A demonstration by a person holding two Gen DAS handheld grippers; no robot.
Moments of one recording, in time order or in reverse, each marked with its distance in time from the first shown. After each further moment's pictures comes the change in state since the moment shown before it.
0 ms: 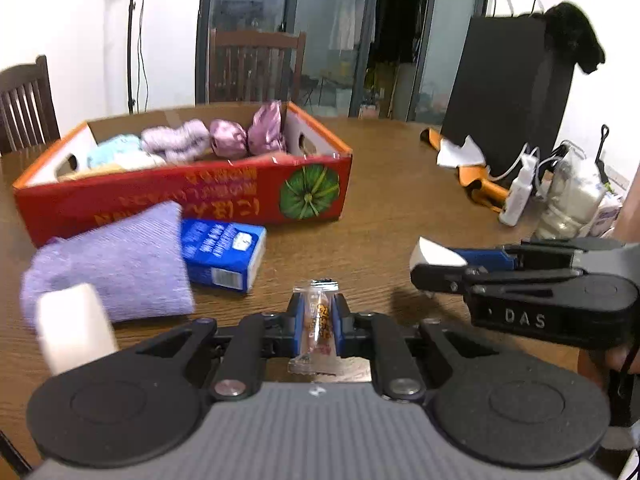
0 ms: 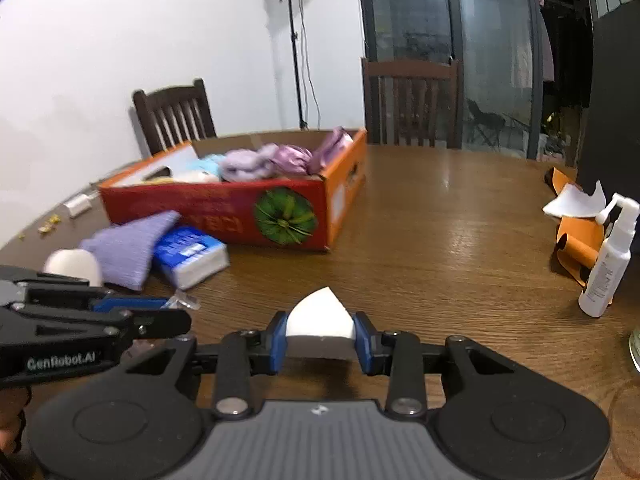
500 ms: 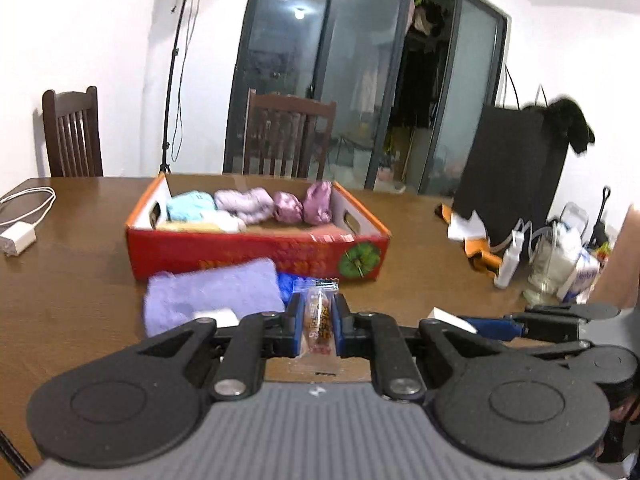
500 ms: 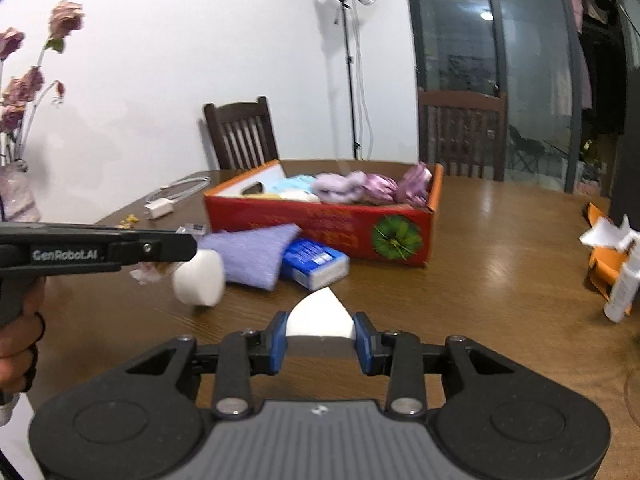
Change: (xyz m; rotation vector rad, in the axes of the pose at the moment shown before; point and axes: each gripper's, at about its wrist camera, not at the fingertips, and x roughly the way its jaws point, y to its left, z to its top) left arm -0.108 0.061 0.007 -0.088 -0.182 0.012; right arm -0.059 0.079 0.004 -0.078 -0.050 0.121
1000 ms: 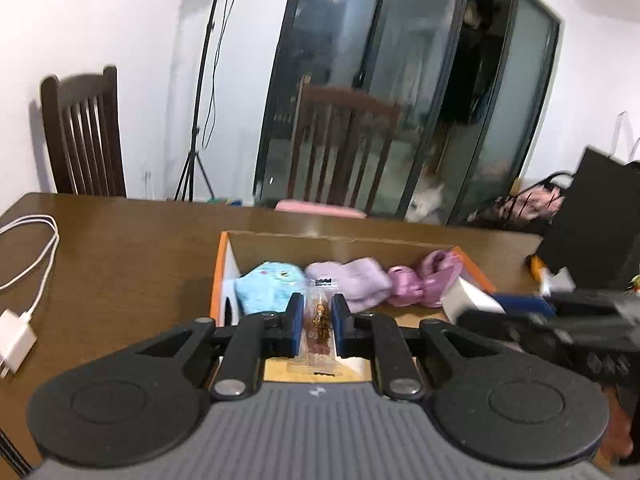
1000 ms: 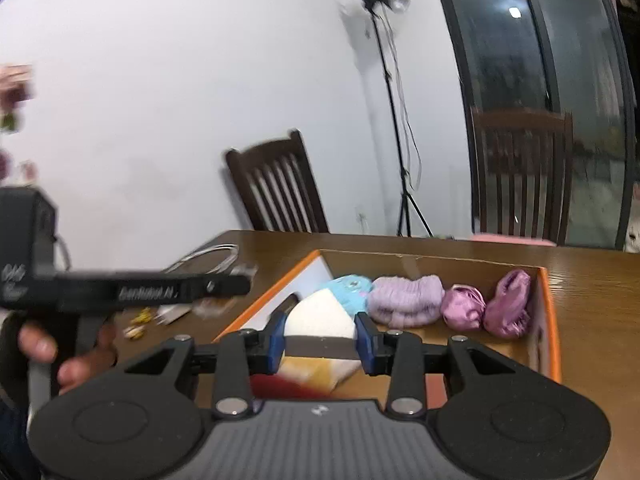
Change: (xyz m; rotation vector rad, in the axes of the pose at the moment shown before) left arm 0.159 0.142 0.133 -0.060 0.104 0.069; right arm 0.187 -0.009 0.181 0.088 -0.017 0.114
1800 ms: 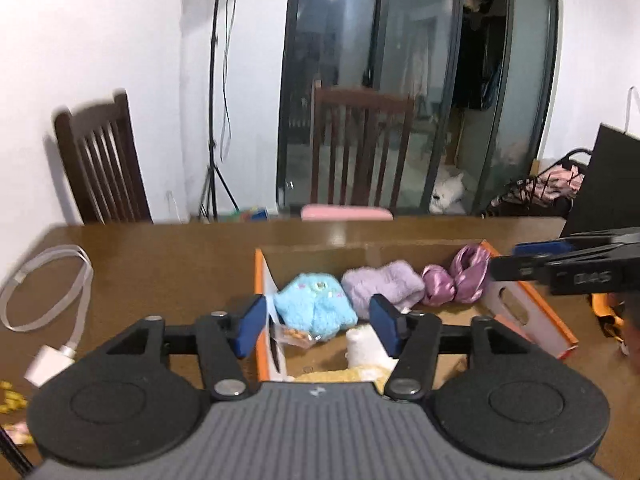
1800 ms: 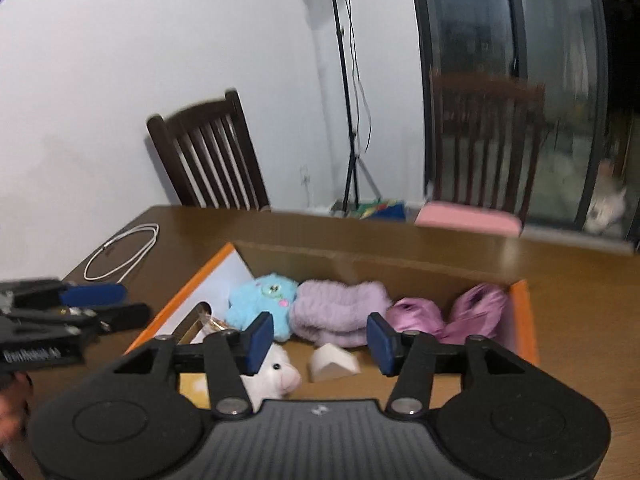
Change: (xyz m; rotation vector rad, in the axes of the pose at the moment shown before) left arm -0.035 0.002 0.010 0.097 -0.044 0.082; right arm 0.012 -0.030 0.038 -0.045 0.082 -0.166
